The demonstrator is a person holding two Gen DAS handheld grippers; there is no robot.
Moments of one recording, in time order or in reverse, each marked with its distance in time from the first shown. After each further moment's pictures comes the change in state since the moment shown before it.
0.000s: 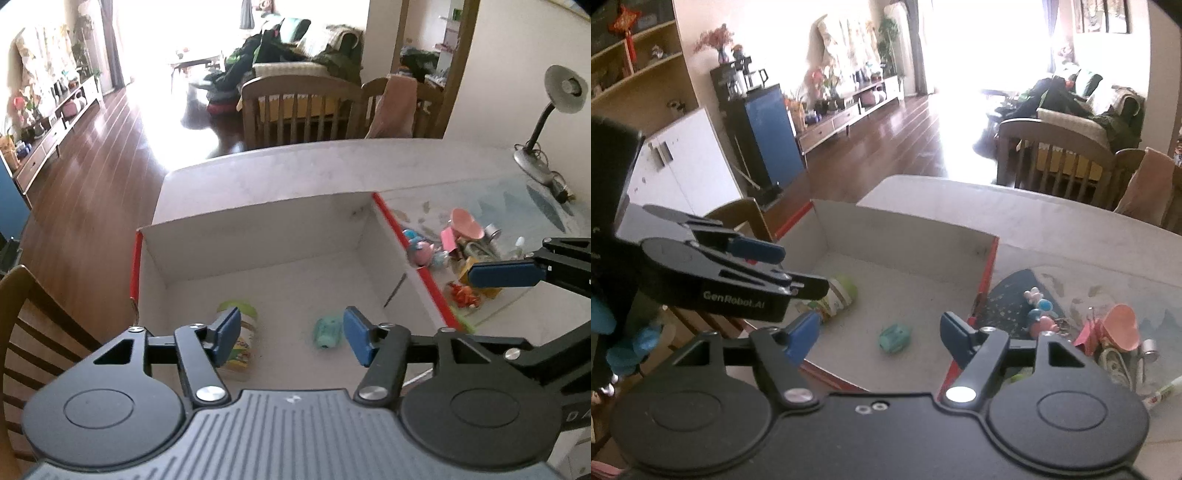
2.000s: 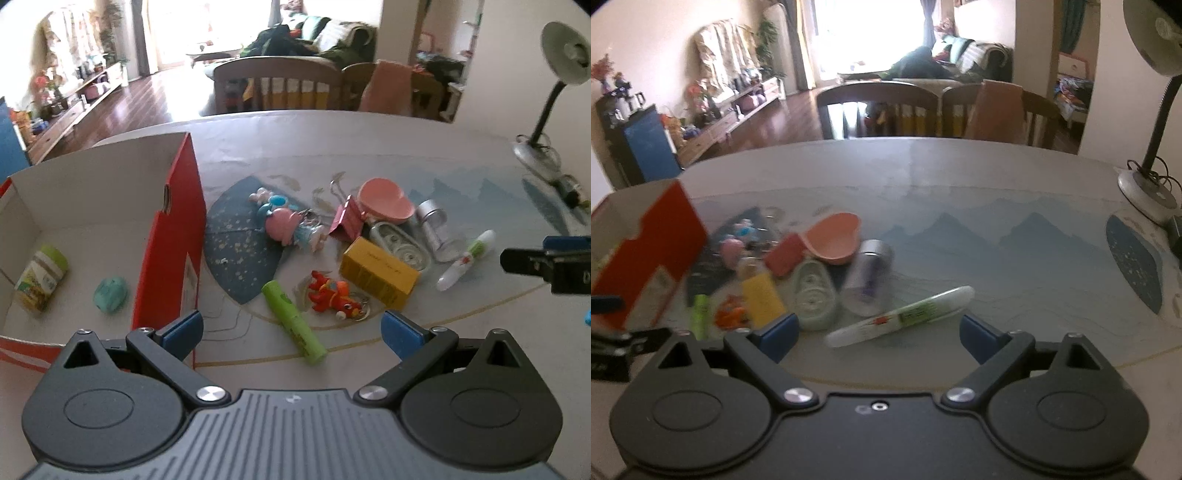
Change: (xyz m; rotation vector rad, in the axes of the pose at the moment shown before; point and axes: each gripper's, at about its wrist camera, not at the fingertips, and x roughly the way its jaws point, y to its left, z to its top) left arm 0.110 -0.232 -0.039 -0.113 -0.012 0.100; right arm -0.025 -0.289 -0.114 0.187 0.018 -0.295
